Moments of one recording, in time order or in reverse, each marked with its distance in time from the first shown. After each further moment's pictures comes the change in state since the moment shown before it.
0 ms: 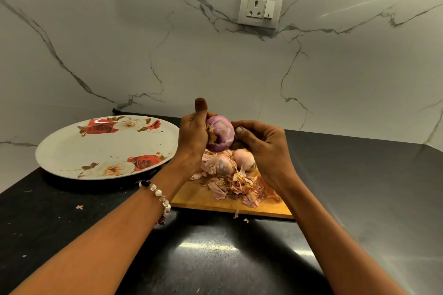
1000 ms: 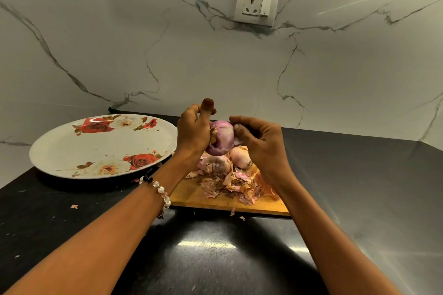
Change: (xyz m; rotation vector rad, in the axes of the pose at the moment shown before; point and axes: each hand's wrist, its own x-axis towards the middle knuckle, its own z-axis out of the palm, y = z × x) left_hand 0.005 -0.005 0.003 0.278 -0.010 0.207; right_hand 0.005 0.006 -0.003 -0.250 0.091 -0.111
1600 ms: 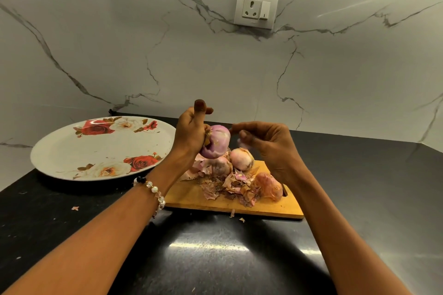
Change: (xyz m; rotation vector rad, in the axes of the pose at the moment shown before) left_hand 0.002 -0.002 -0.009 -0.102 -0.103 -0.109; right_hand 0.004 0.000 -0.026 0.150 -0.229 0.091
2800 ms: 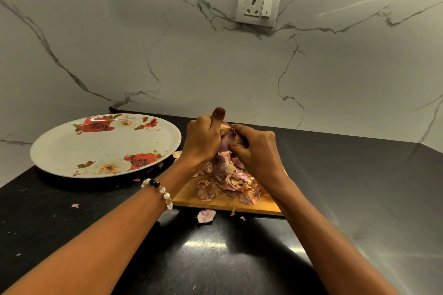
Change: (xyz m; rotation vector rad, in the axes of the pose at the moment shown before) left_hand -0.009 -0.004 0.013 0.316 -0.067 0.238; right_hand -0.003 0.010 0.032 -0.738 0.137 -0.290
